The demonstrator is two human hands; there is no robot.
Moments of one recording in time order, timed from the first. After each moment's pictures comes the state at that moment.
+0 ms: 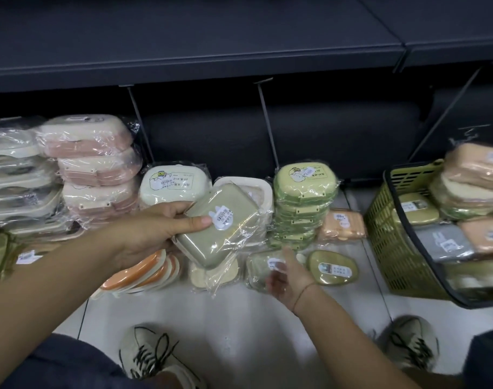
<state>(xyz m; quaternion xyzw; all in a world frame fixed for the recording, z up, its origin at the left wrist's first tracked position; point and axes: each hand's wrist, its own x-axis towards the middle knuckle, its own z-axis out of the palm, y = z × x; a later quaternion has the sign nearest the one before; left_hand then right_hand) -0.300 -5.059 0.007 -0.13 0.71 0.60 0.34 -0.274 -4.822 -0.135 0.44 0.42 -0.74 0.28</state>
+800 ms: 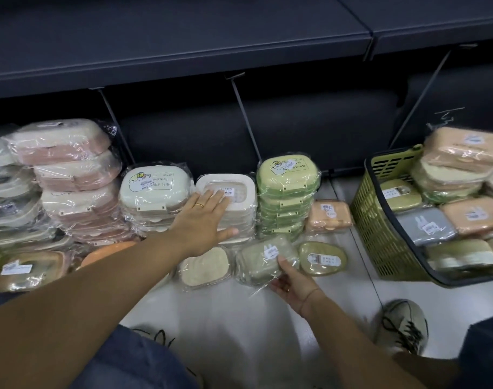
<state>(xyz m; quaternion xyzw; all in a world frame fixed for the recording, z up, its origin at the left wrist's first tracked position) -0.338 -4.993 -0.074 0.18 0.96 -0.09 0.22 -0.253 -4.777 -0.190 0.39 0.42 -0.78 0.26</state>
